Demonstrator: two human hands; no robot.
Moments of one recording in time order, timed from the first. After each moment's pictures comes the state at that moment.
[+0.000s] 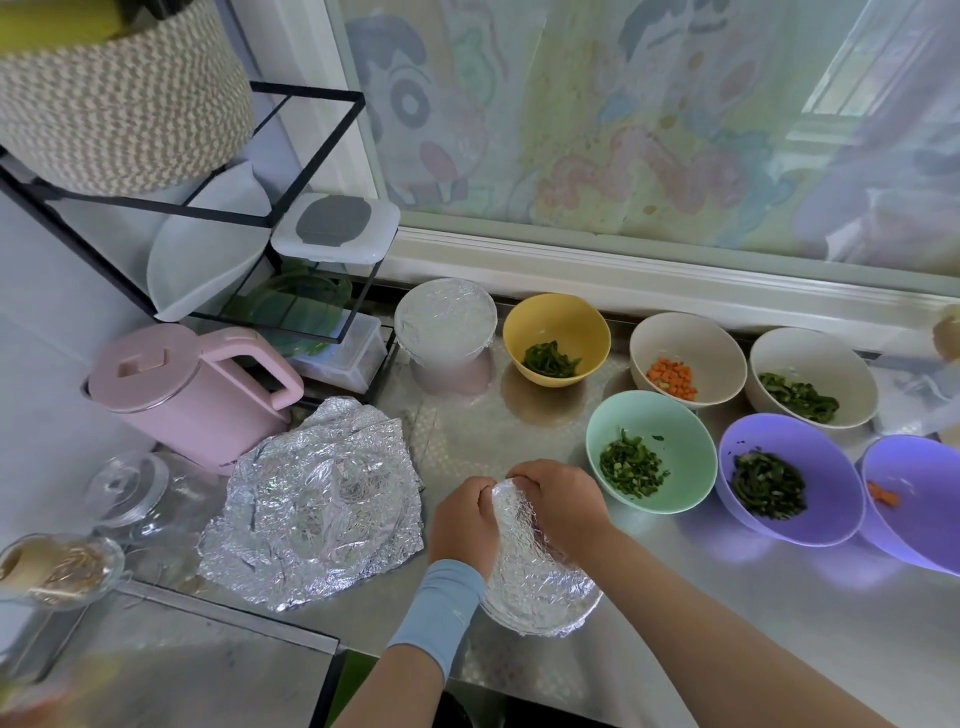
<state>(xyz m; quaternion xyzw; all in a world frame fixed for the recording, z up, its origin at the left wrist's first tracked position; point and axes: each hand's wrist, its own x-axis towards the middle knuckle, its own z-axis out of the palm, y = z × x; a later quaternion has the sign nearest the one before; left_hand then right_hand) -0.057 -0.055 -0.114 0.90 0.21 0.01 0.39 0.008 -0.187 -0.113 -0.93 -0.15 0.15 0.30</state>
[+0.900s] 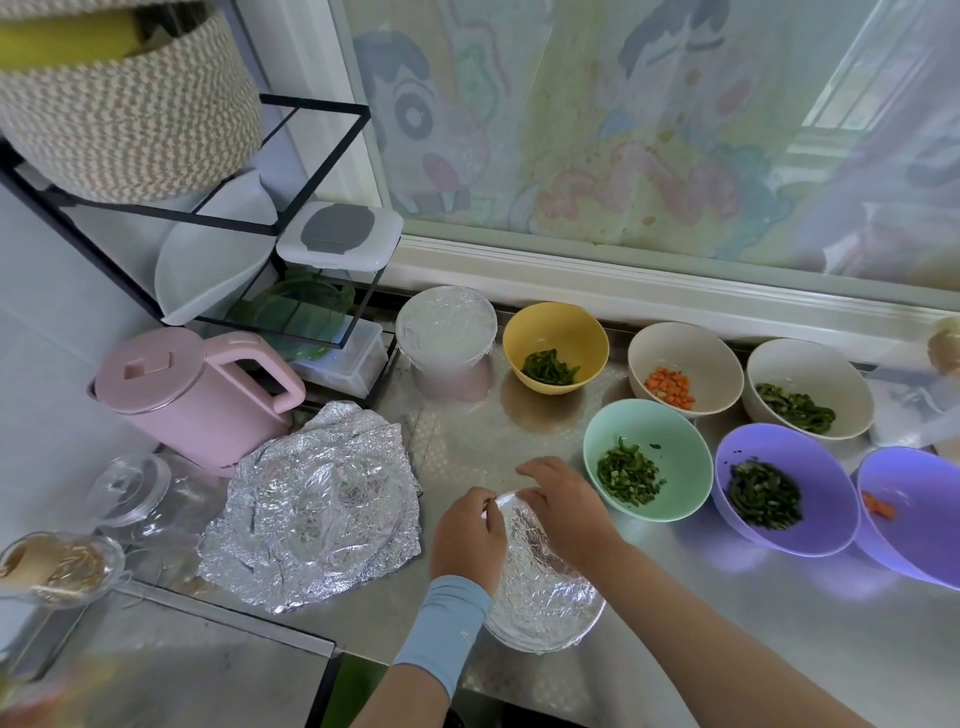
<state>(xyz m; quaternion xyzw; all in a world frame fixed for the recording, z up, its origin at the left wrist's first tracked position) -0.064 -0.064 -0.111 0.90 0.20 0.03 0.38 0.002 -0.200 -0.107 -0.92 -0.18 0.13 0.33</state>
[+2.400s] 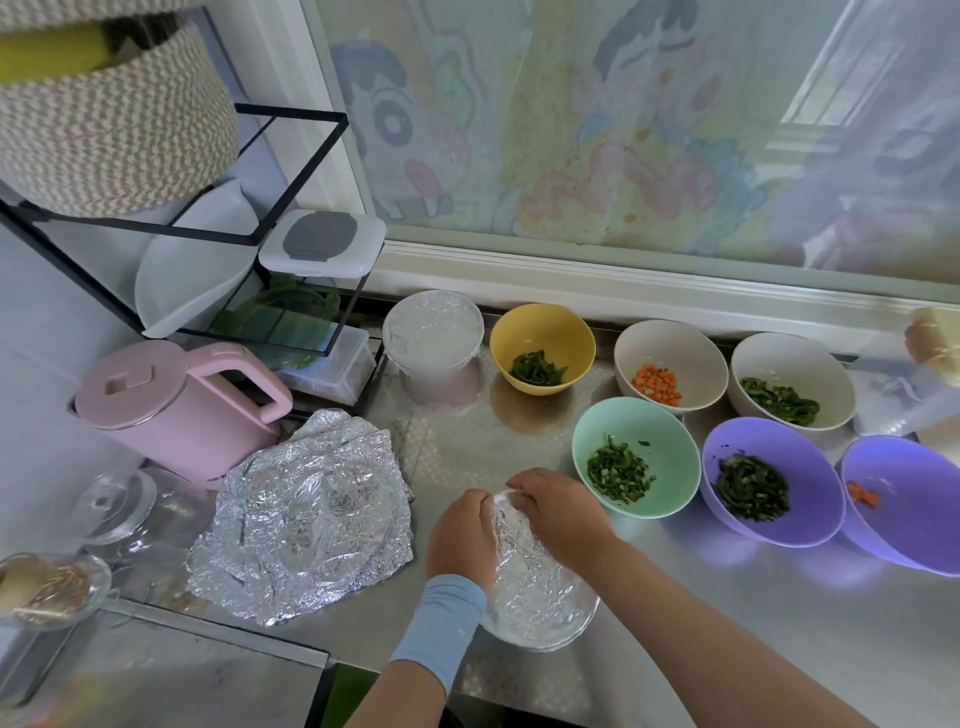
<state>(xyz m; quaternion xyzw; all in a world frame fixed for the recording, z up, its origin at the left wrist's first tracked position) -0.058 -0.065 -0.117 0.92 0.18 -0.01 0.34 0.003 -0.204 -0.109 -0.93 -0.19 0.15 0.27</state>
